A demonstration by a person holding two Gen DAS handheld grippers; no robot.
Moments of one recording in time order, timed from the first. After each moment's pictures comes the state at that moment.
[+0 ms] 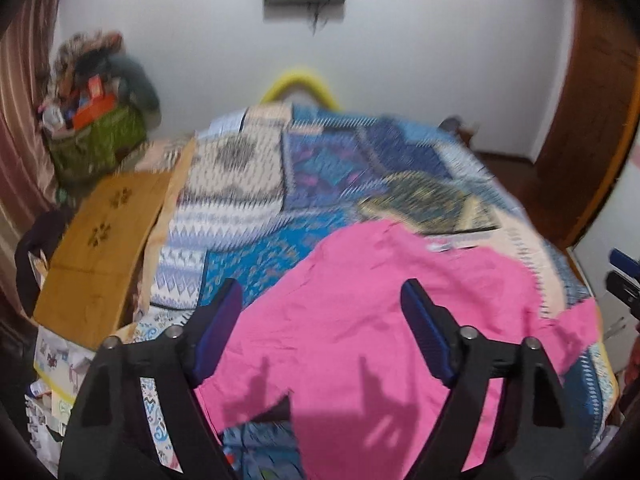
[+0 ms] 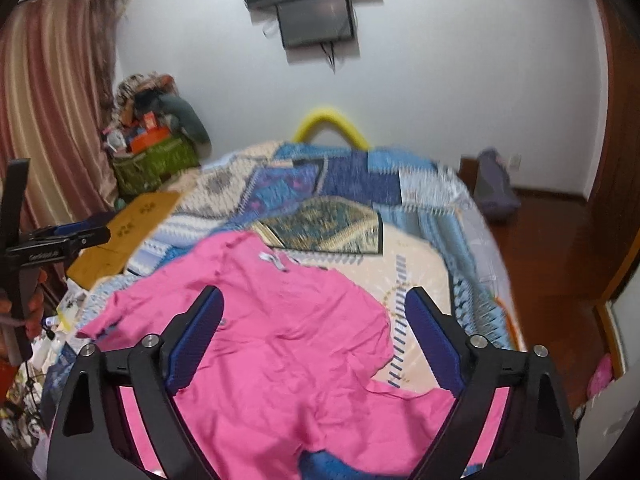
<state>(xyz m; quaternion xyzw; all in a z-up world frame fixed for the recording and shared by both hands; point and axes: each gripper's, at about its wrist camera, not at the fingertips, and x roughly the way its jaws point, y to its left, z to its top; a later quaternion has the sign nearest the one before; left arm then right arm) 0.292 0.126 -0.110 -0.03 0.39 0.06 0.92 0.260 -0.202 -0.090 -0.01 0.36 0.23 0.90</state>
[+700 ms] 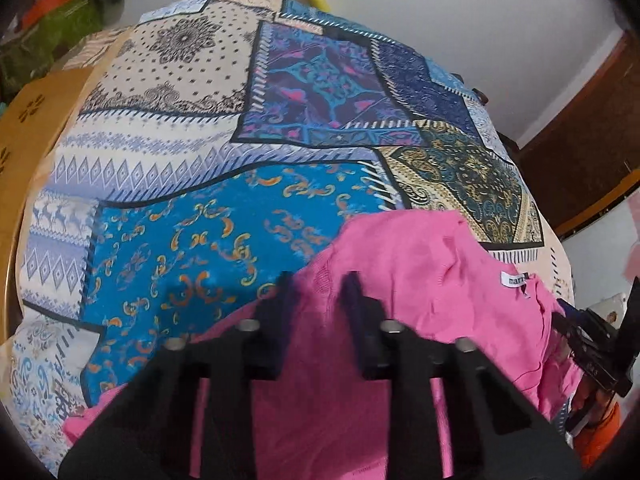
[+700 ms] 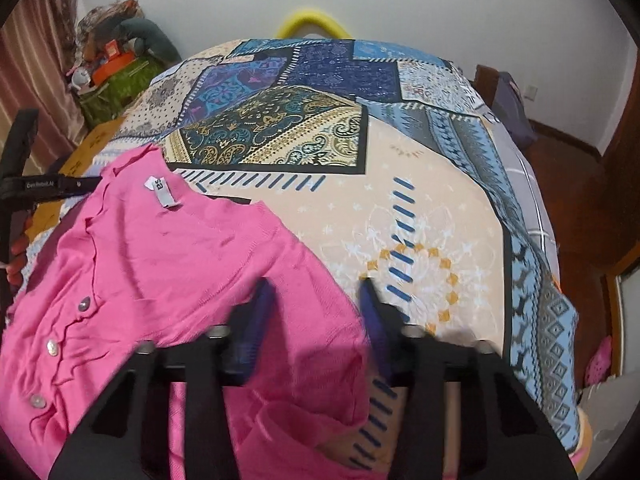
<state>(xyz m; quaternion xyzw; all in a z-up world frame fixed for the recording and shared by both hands) 0.430 0.162 -0.232 -0.15 0.51 -0.02 0.85 0.360 -0.191 -0.191 -0.05 0.49 0.22 0.84</state>
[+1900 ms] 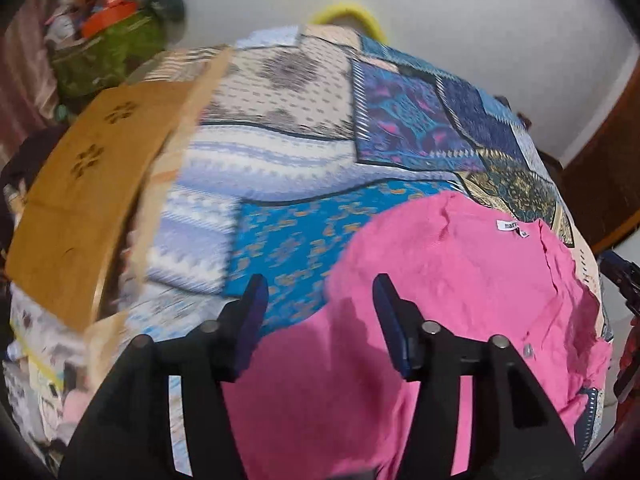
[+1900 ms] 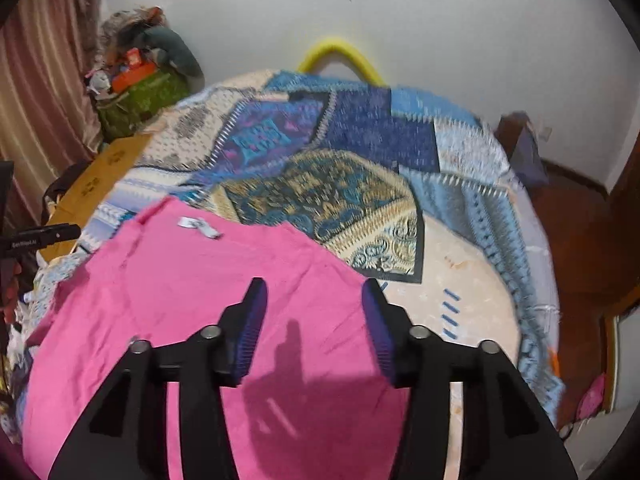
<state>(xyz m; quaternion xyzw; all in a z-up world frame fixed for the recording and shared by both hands) 0.343 0.245 -0.178 -0.13 0.48 0.09 0.86 0.378 -0.139 -0.133 -0.07 0.44 0.25 0.86</state>
